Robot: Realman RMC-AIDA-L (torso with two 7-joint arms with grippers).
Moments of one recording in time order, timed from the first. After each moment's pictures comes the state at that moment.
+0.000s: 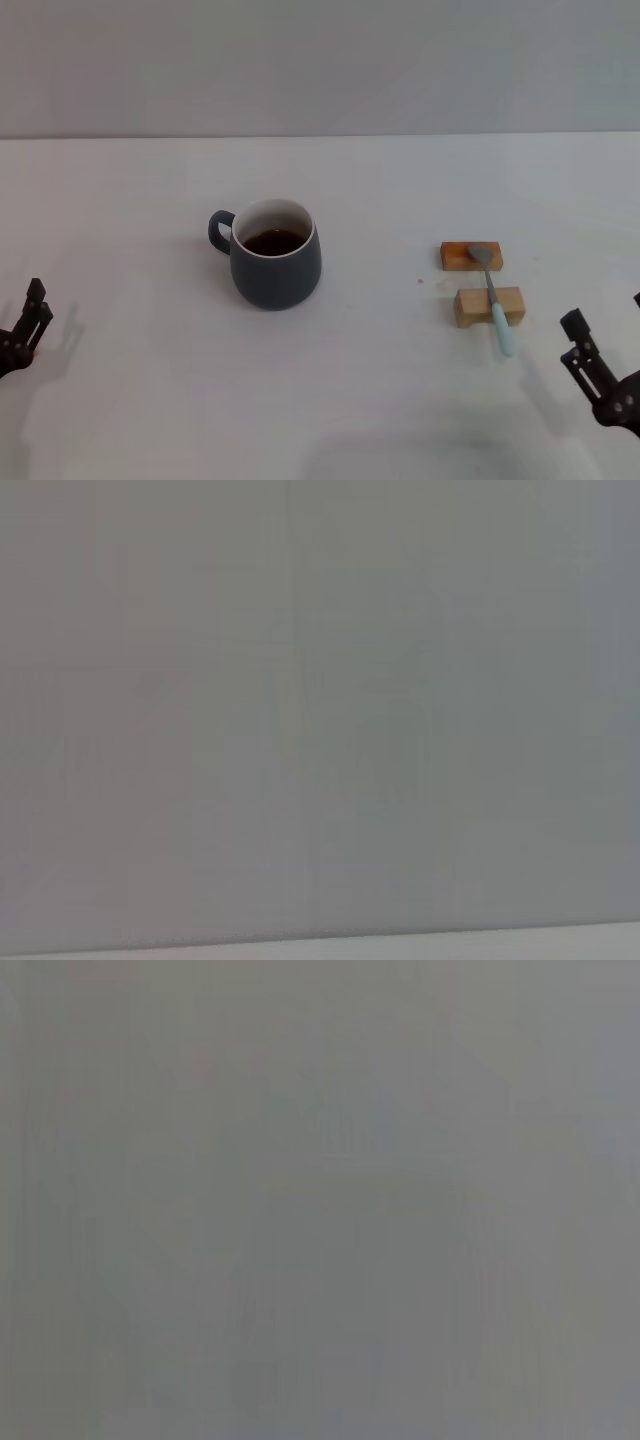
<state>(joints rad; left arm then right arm) -0.13 -2.07 -0.62 -0.24 2.10 1.32 -0.01 0.02 2.09 0.40 0.39 -2.26 -1.59 -0.01</state>
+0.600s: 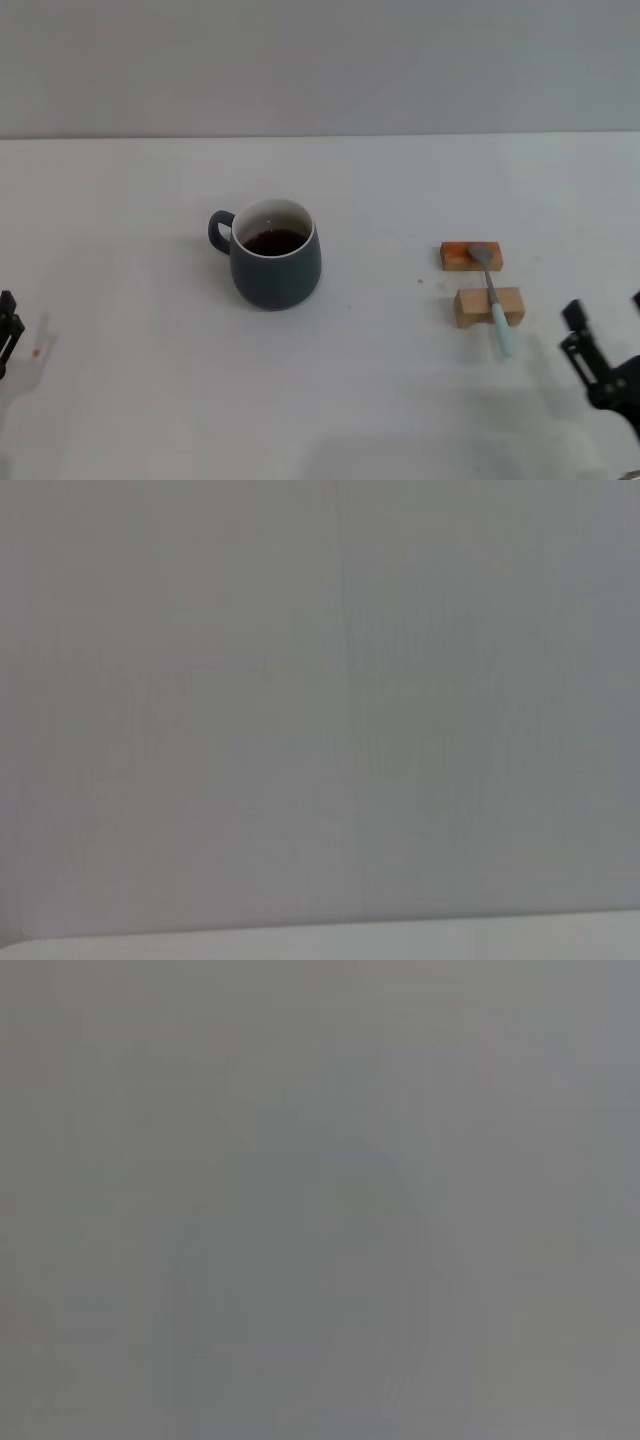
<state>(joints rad) -0.10 -2.07 -0.64 -0.22 2.10 1.33 -0.01 0.04 2.09 0.39 0.43 -2.15 -1.48 -0.01</state>
